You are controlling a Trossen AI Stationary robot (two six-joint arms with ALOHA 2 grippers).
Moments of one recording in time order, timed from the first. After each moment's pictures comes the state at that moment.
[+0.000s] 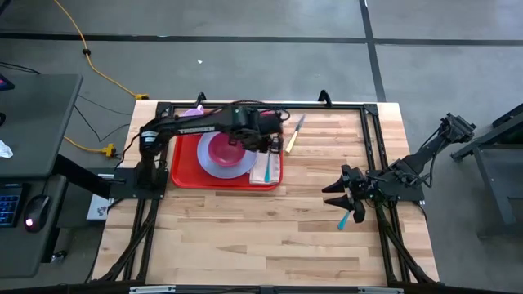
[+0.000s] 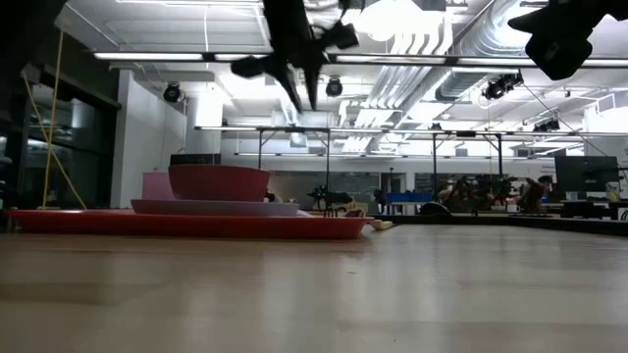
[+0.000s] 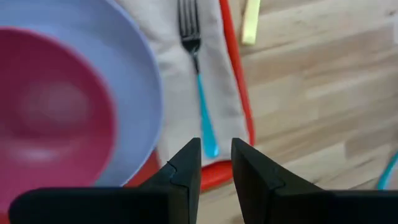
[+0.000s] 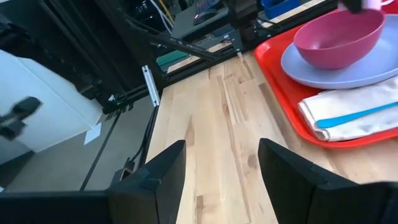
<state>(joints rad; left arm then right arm) 0.16 1.95 1.94 -1.22 -0.12 -1.13 0.62 0.68 0.44 -0.03 0.47 0.63</state>
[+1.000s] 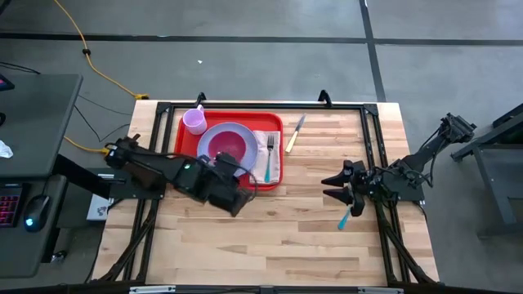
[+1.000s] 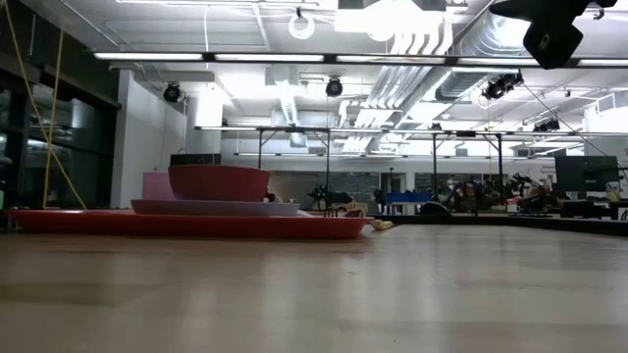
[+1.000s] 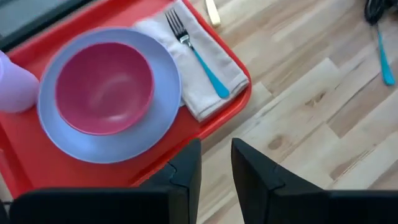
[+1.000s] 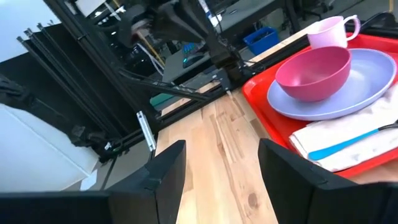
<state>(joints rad) -0.39 1.73 1.94 -1.53 -0.58 -1.25 0.62 0.68 0.44 0.09 0.61 0.65</state>
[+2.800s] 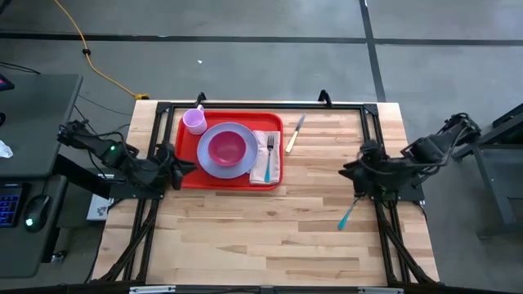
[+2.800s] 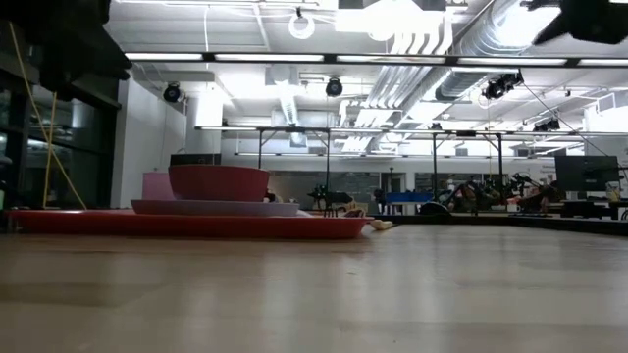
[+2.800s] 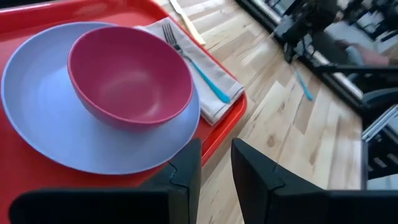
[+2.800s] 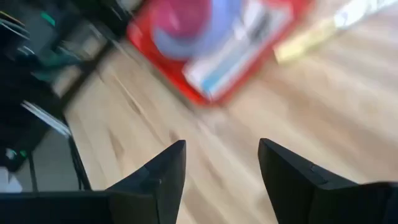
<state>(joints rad) -0.48 0.48 0.61 -0.80 -0.67 -1.02 0.54 0.79 0.97 -1.04 0.58 1.28</state>
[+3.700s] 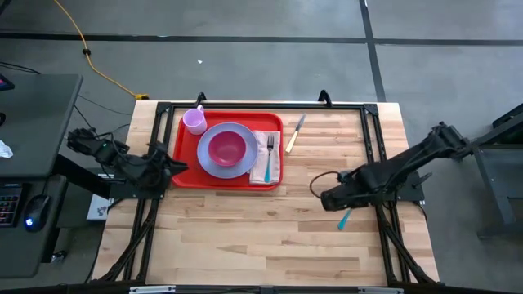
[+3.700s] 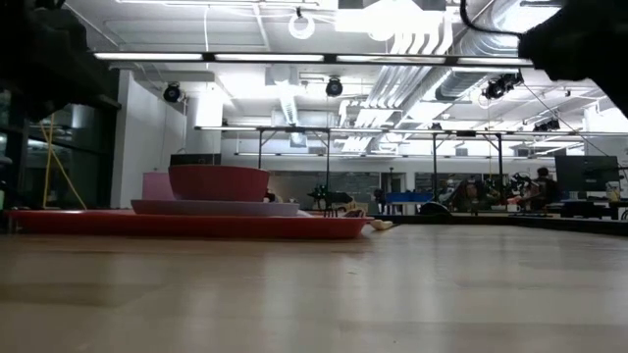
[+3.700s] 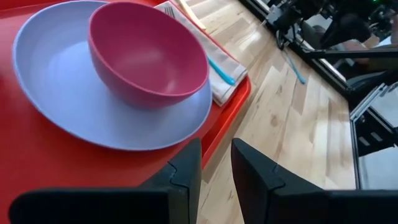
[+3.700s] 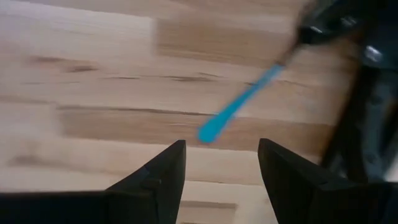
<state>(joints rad) -0.48 0.13 0.47 -0.93 -0.61 -0.97 0.42 1.31 0.98 -1.19 -0.10 1.90</state>
